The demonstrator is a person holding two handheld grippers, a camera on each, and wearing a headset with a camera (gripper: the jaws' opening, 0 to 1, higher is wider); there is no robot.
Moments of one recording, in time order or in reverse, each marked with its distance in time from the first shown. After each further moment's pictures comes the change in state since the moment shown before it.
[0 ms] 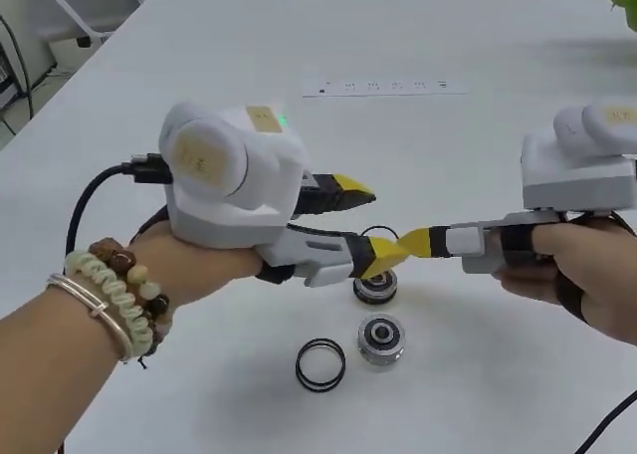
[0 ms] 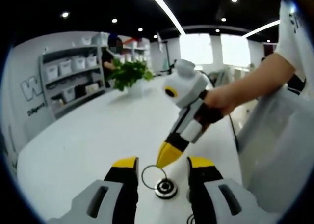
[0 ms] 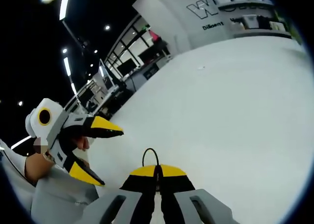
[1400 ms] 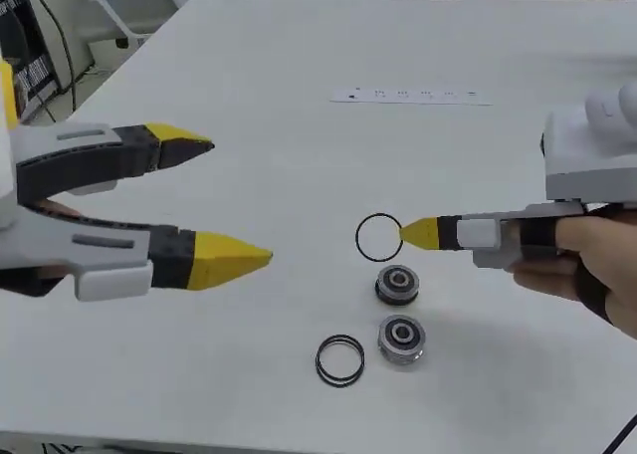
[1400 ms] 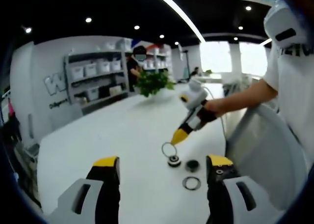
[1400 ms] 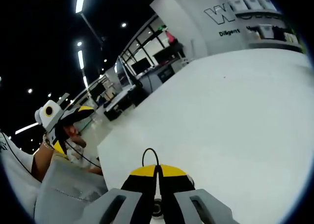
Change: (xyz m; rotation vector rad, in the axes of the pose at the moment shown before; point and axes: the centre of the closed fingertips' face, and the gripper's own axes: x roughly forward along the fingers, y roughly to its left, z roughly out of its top) left arm -0.160 0.004 -0.004 -0.086 -0.049 0.175; right arm 0.001 0.047 0.010 -0.110 0.006 0.086
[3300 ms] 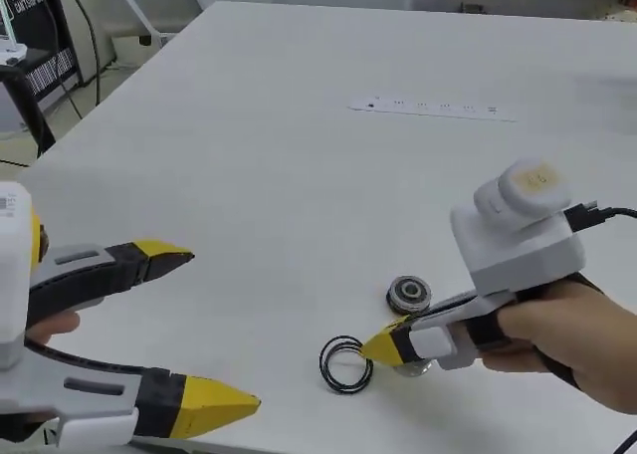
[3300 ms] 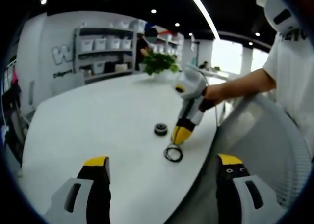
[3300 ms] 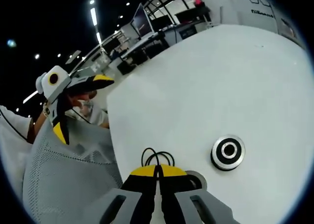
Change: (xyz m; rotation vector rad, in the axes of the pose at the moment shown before) left arm -0.013 -0.037 -0.071 -0.179 0.119 0.018; right arm 0.034 0.038 -0.093 -0.128 0.394 0.107
